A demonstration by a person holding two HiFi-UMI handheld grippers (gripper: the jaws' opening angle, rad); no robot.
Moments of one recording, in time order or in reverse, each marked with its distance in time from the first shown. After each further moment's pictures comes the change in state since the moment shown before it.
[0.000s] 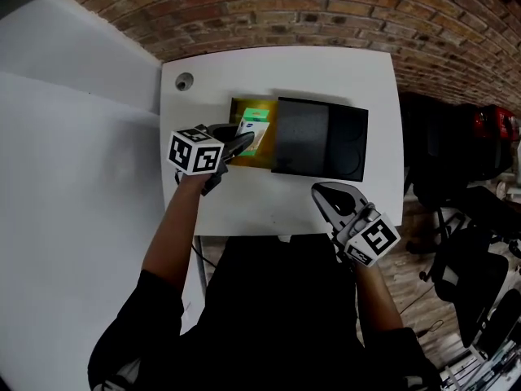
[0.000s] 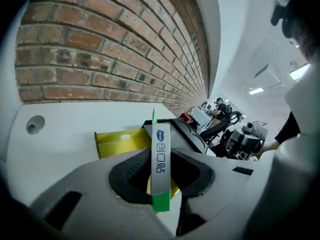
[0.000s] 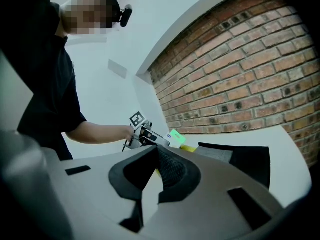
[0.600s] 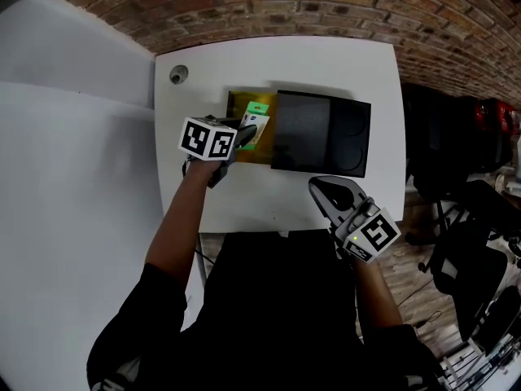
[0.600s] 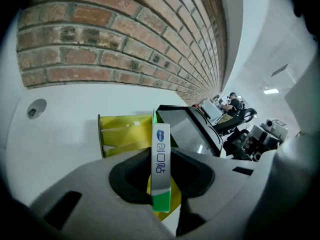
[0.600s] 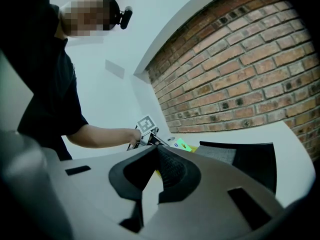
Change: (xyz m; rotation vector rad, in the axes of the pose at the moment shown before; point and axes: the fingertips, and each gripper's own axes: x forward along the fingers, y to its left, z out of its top) left arm 0.034 0.031 -0.022 -0.088 0.138 0.099; right arm 0.015 -0.005 -0.001 0.032 0.008 0.002
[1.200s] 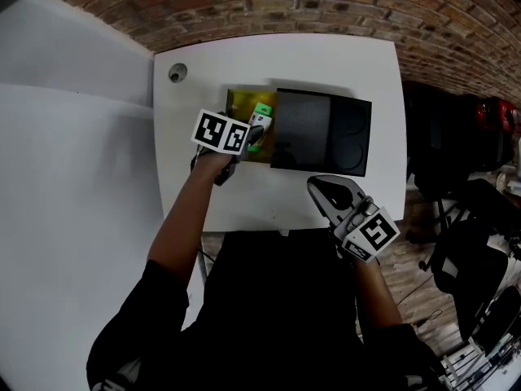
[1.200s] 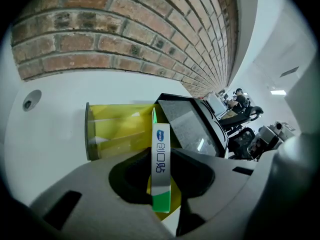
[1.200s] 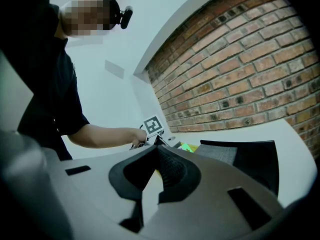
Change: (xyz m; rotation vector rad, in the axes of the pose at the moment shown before) left arm 0.025 -0.003 -0.011 -0.049 0.110 0.033; right arm 0.002 0.000 -0.003 0.011 -0.001 0.007
